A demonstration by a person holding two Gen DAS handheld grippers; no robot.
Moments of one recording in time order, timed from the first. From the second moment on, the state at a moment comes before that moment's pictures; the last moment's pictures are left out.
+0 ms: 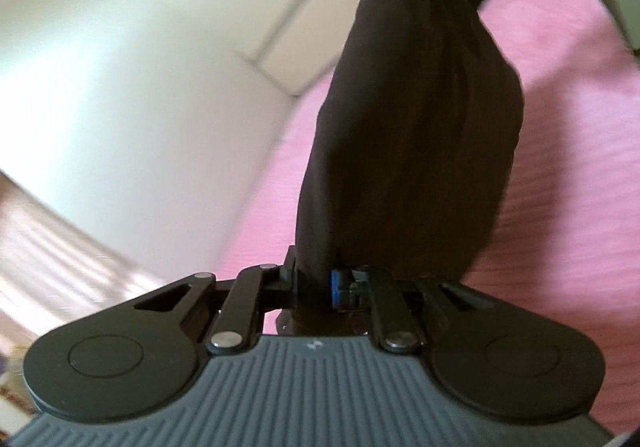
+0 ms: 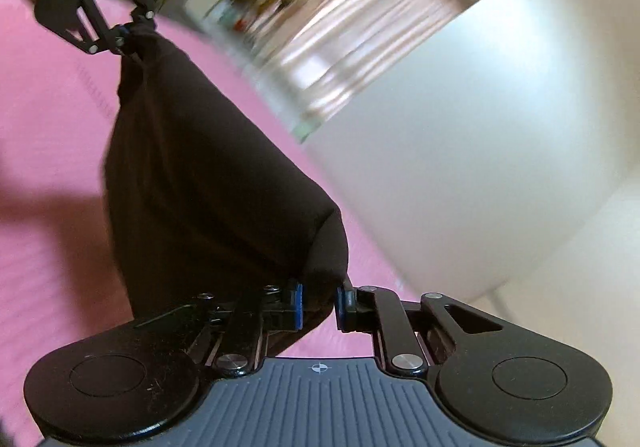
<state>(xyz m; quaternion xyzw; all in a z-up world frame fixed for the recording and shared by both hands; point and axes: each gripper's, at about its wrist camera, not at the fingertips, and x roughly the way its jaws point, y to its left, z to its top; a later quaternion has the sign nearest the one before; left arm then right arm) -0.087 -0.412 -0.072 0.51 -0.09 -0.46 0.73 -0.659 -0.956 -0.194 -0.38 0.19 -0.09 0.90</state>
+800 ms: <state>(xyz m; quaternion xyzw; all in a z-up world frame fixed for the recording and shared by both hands) -0.070 -0.245 -0.185 0.31 0.22 -0.41 0.83 -0.745 -0.954 -0.326 -0.06 0.29 -0.09 0.95</state>
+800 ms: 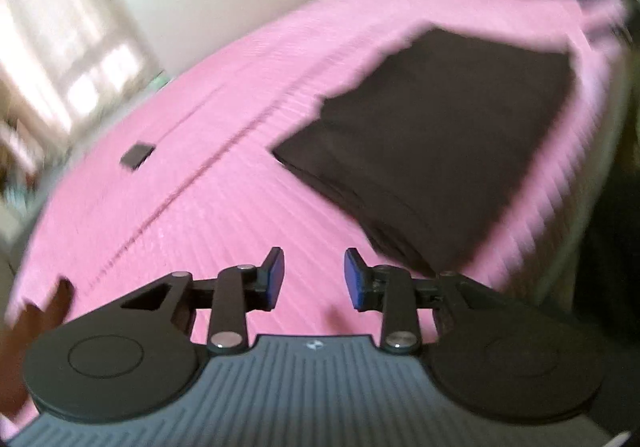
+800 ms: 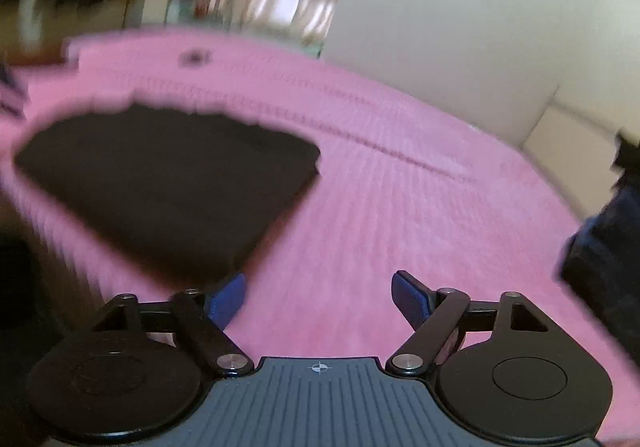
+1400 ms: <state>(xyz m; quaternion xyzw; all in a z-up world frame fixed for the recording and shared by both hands) 0.114 -0.325 -0.209 0.07 0.39 -0.45 0.80 -0.569 -1.066 -0.335 0.20 0.33 -0.02 0.92</state>
